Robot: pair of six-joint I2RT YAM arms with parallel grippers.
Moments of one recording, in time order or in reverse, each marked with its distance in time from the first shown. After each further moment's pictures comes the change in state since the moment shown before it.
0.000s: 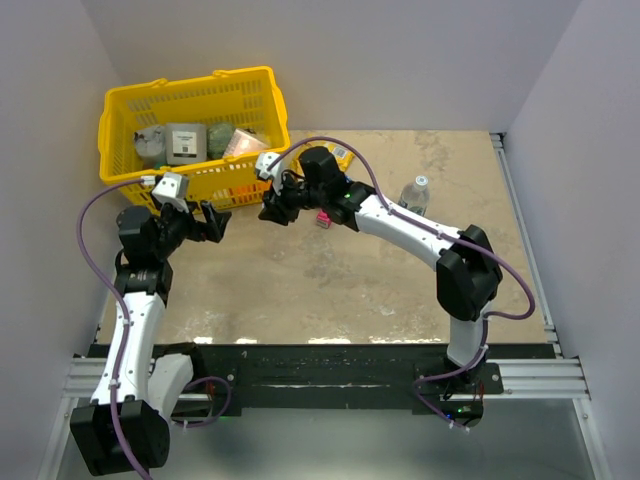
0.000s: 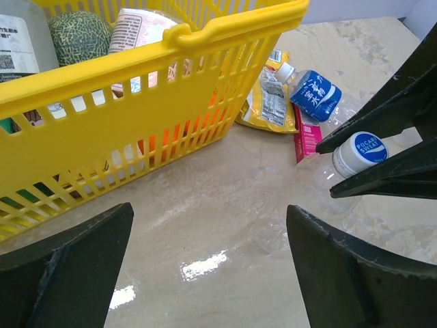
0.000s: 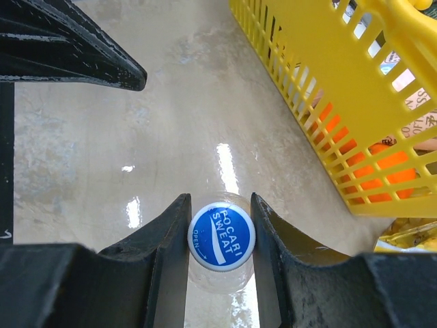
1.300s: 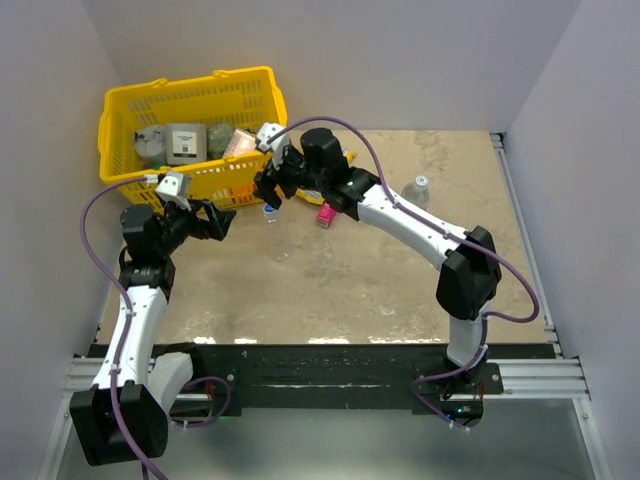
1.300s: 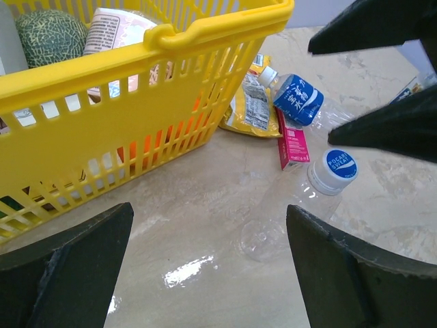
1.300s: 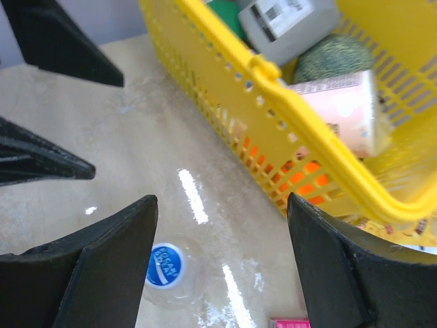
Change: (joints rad) left arm 0.000 0.060 -0.030 0.111 0.061 -0.053; right arm -0.008 0.016 0.139 -0.008 0.168 0.052
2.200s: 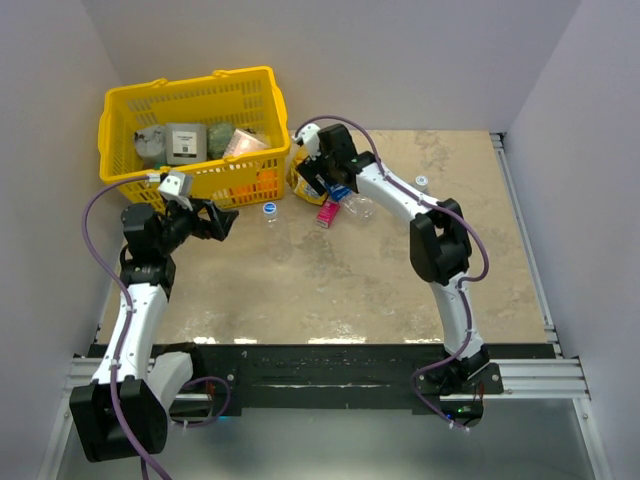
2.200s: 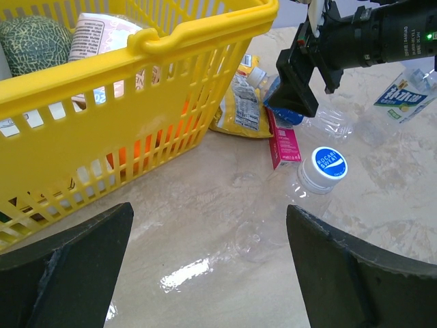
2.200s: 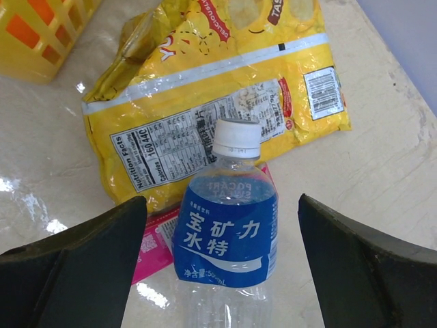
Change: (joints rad) left arm 0.000 0.017 0.000 0.027 0.043 0.002; right arm -0.214 0.324 0.213 -0.270 0.435 -0.140
